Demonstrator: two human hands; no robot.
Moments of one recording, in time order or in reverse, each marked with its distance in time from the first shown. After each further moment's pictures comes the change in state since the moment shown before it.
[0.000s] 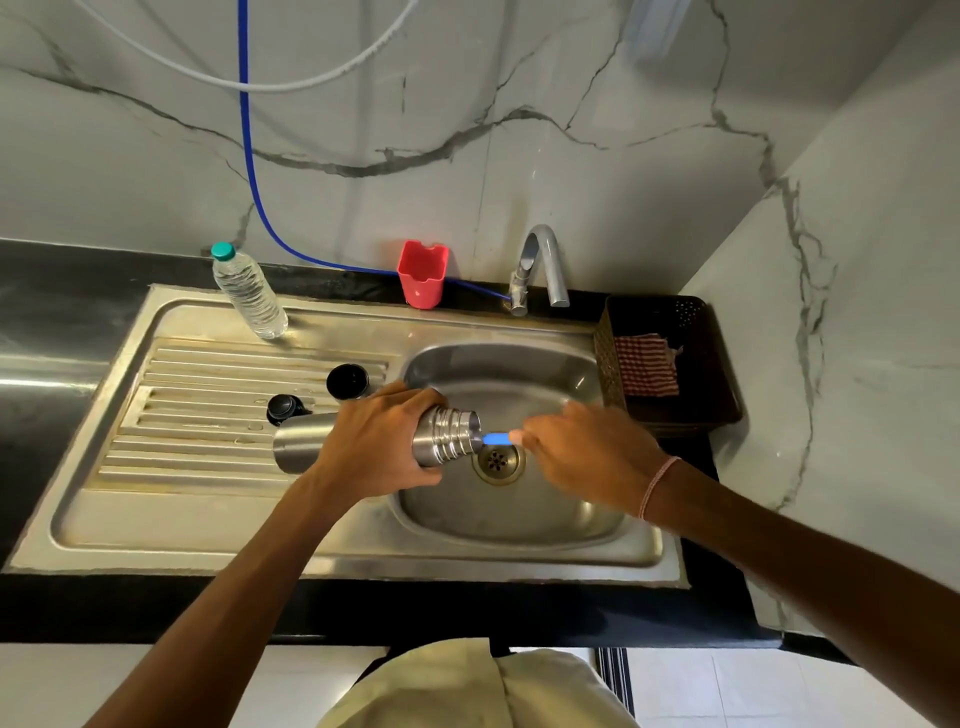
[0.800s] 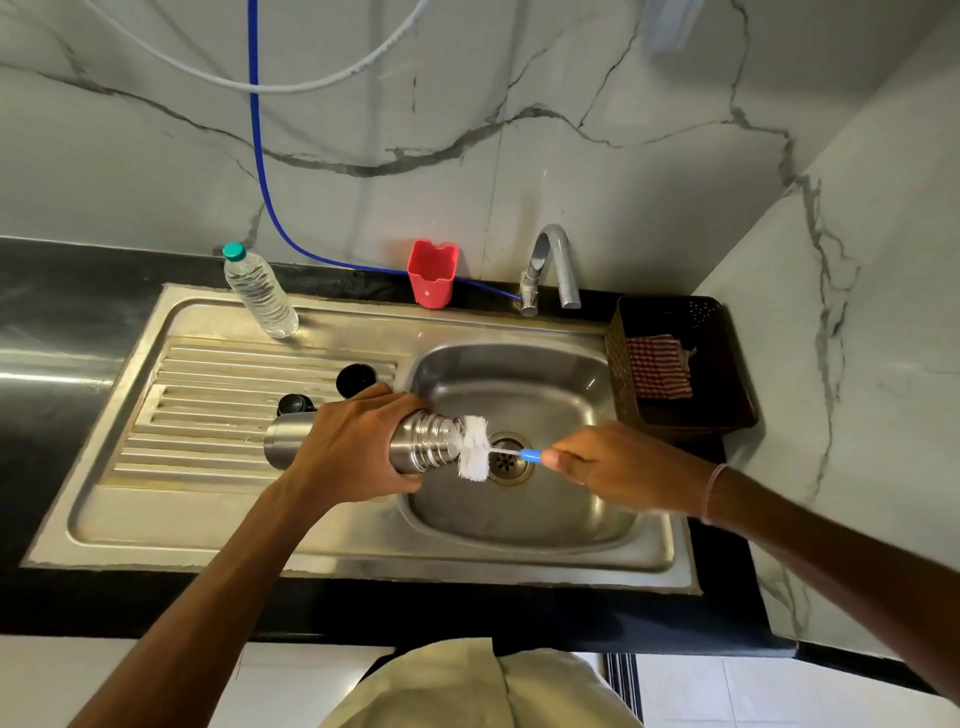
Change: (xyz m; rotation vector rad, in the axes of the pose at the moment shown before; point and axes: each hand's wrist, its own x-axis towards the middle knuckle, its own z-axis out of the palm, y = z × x) left_hand -0.015 -0.025 -0.008 -0.065 -0.071 -0.024; right_hand -0.015 0.016 -0.004 0.376 -0.206 0.016
